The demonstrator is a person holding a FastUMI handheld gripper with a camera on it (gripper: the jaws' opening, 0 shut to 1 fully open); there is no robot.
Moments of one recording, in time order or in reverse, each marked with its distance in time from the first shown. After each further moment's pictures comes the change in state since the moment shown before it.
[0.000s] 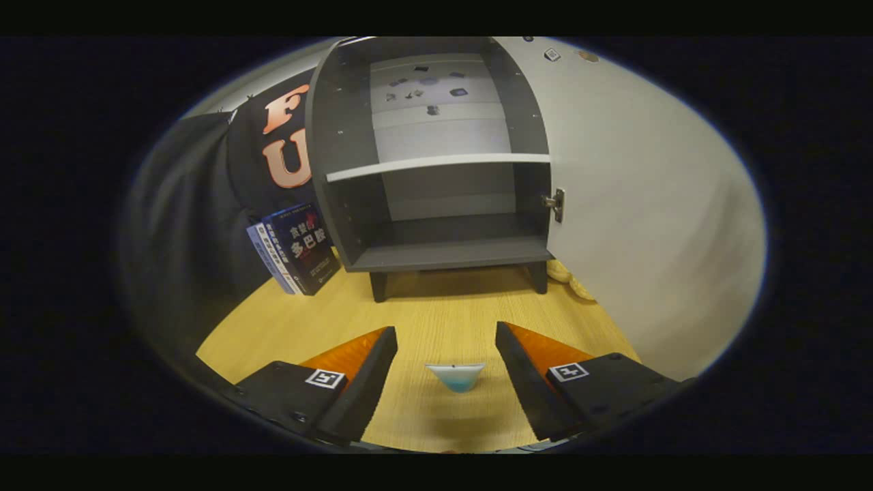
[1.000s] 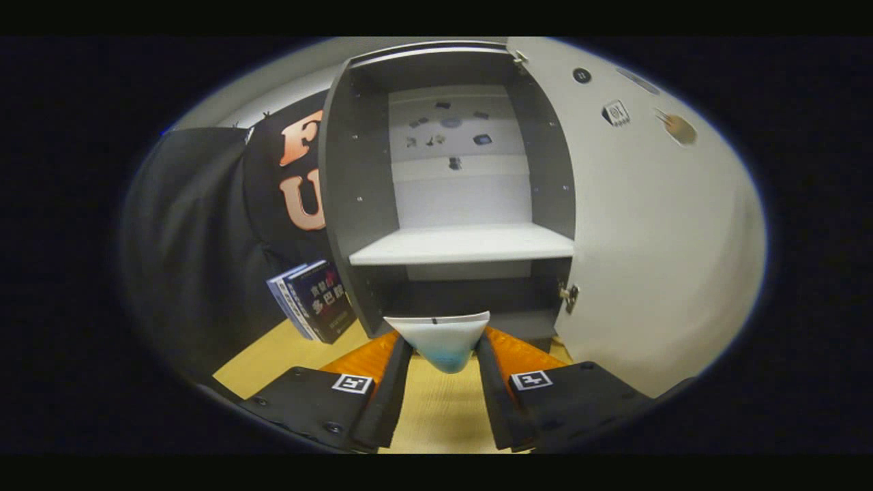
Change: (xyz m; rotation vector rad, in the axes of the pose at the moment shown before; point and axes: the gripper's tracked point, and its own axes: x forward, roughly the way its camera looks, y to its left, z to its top) arm -0.040 0.025 0.175 -0.029 -0.264 0.119
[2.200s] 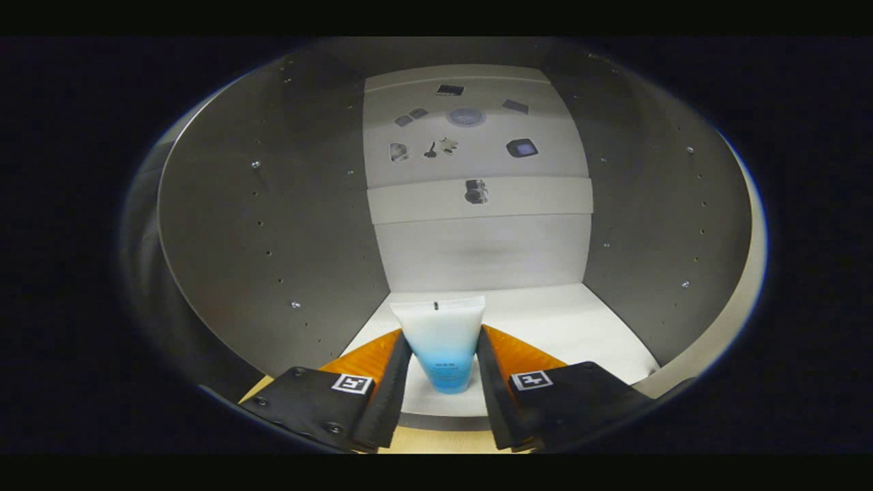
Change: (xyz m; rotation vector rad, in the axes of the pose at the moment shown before) arm 0.192 -0.006 0.085 0.018 0.066 0.007
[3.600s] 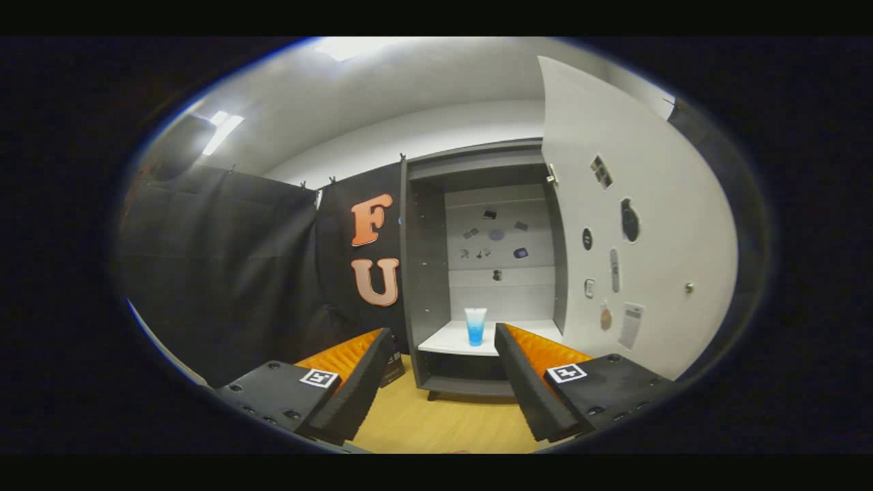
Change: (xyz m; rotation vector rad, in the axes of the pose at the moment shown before) arm -0.427 0.004 -0.009 -0.119 -0.406 0.157
